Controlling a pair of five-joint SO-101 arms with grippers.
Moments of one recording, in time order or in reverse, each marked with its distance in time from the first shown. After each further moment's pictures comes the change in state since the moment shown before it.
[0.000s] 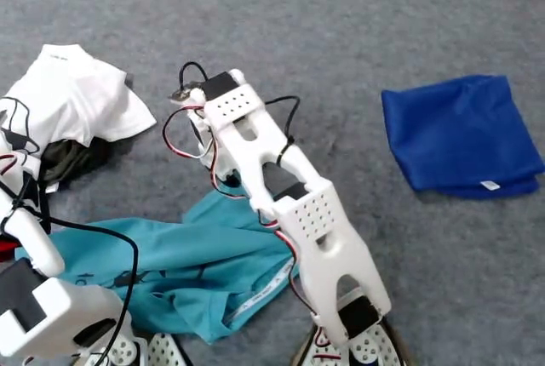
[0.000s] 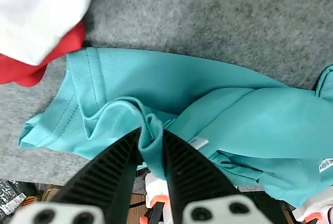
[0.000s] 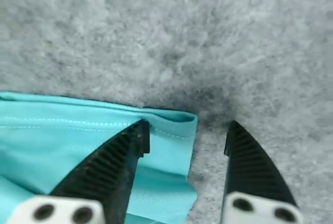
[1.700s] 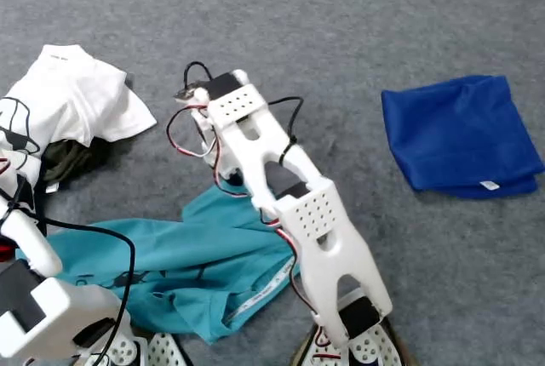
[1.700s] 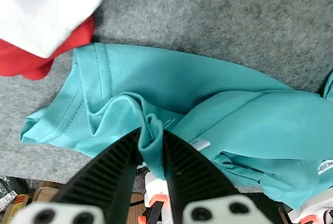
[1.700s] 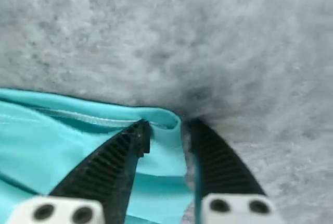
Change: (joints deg) left arm -2.0 0.0 0.0 0.0 0.0; right arm 1.1 2.4 -0.3 0.0 -0.4
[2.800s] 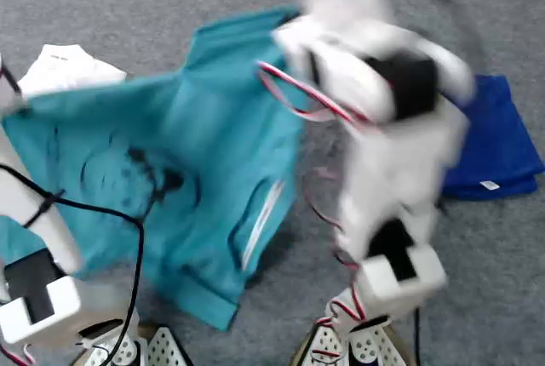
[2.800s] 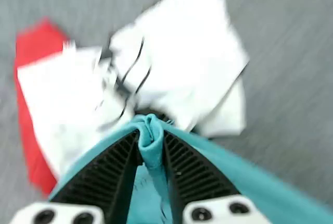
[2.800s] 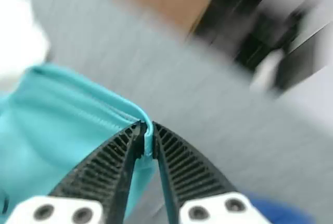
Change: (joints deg) left arm 17.2 0.0 -56.1 0.0 29.5; right arm 19.0 -52.5 -27.2 -1.3 4.8
